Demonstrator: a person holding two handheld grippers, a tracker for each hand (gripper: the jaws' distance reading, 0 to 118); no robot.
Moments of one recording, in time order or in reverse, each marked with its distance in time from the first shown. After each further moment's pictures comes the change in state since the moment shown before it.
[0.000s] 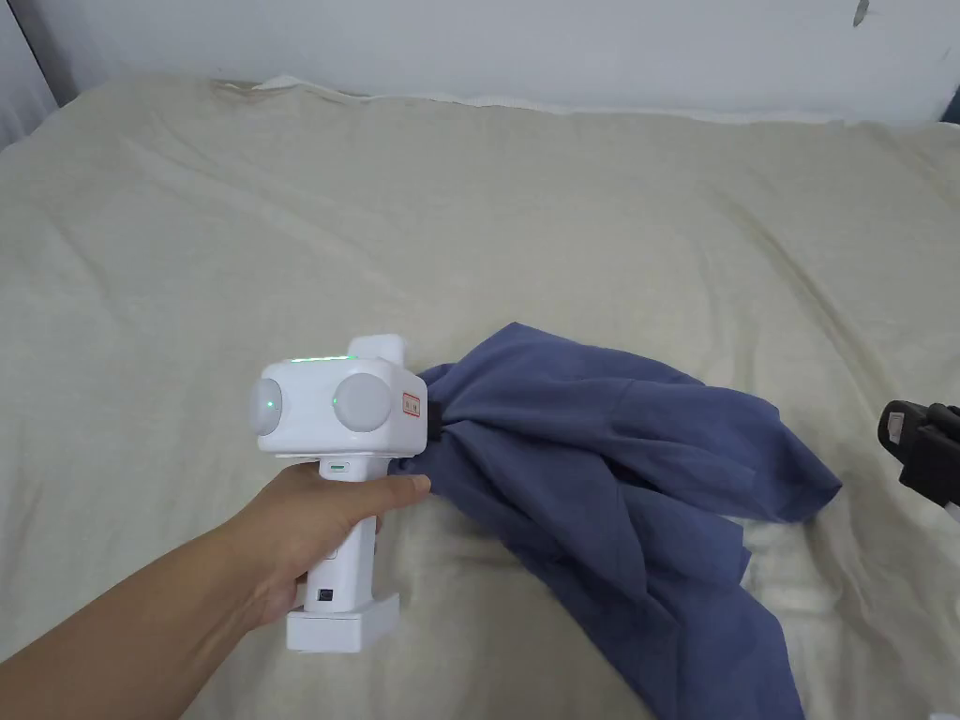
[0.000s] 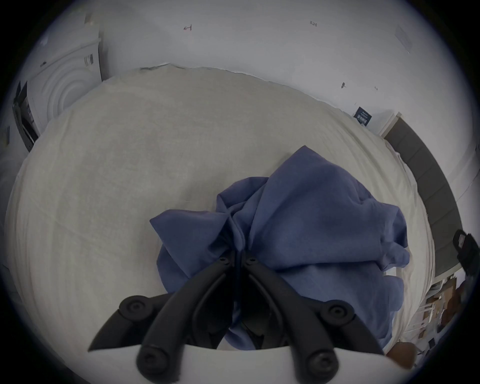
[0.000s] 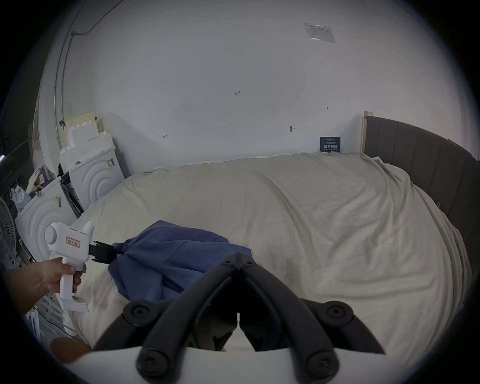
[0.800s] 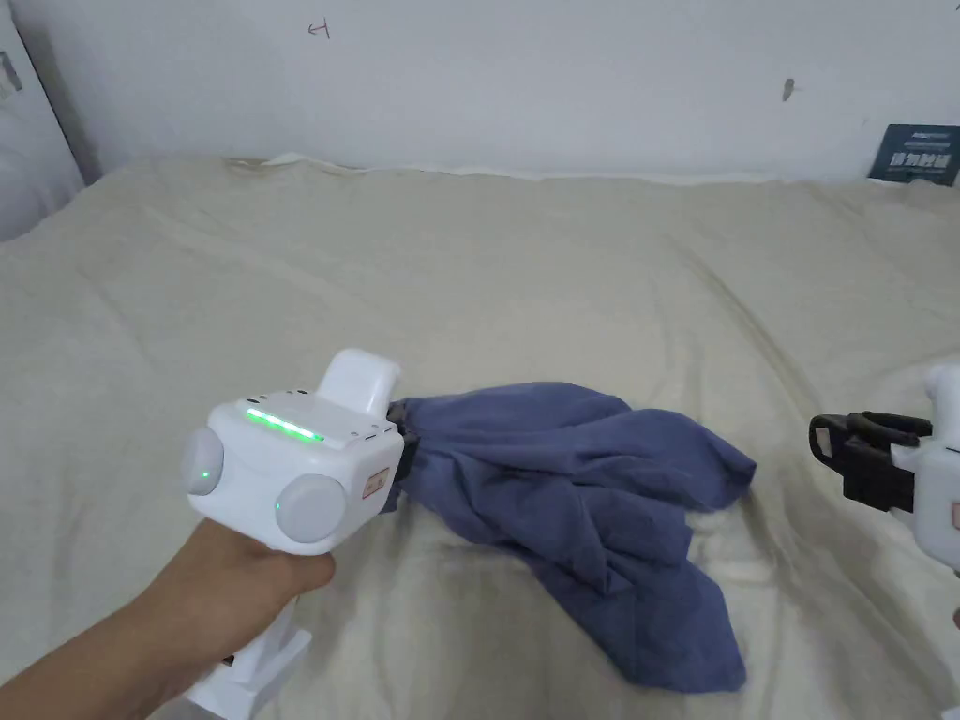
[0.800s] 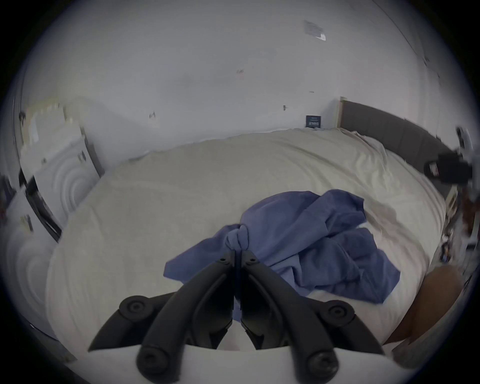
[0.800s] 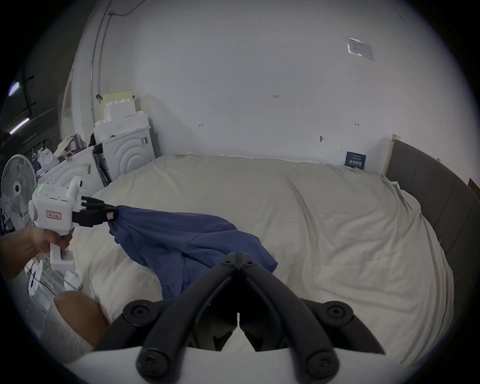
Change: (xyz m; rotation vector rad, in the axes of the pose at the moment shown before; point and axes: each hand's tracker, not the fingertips) left arm 0.034 -0.075 0.164 0.334 0.071 -0.485; right arm -0.001 0.008 0.085 -0.041 0.154 0.192
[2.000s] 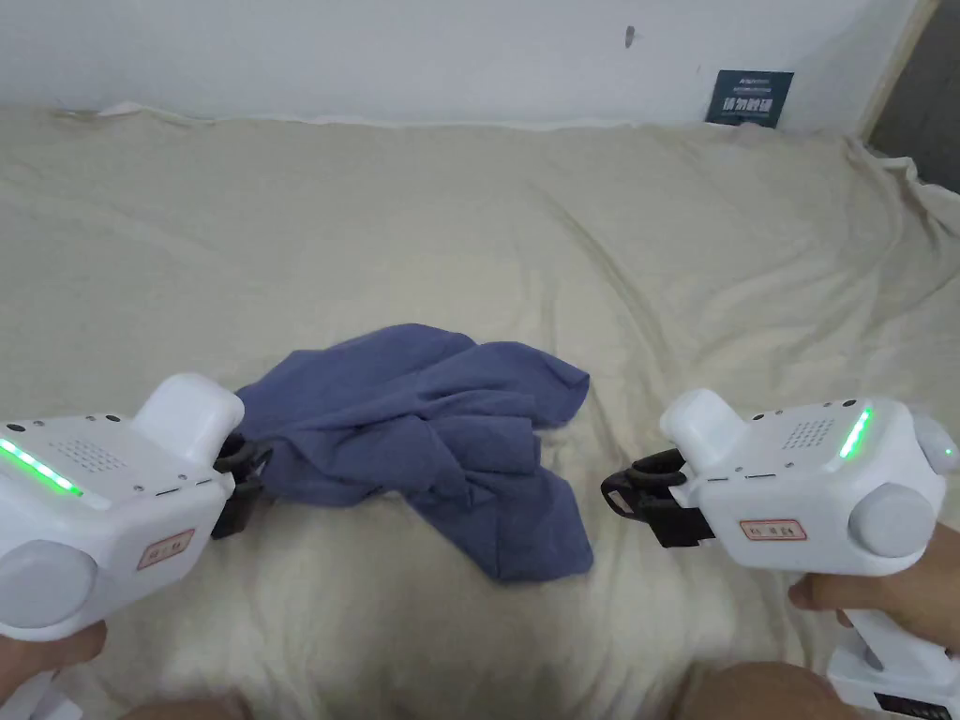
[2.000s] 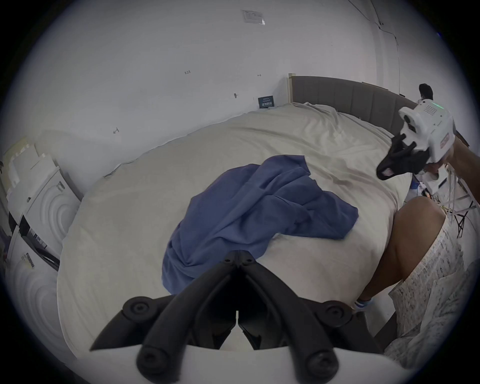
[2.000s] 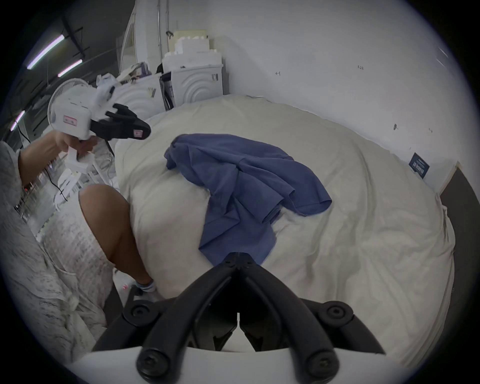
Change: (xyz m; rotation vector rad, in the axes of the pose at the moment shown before) left arm 0.023 -0.037 0.071 -0.068 -0.193 -0.162; right arm 0.000 -0.069 -0.008 -0.298 0.319 0.316
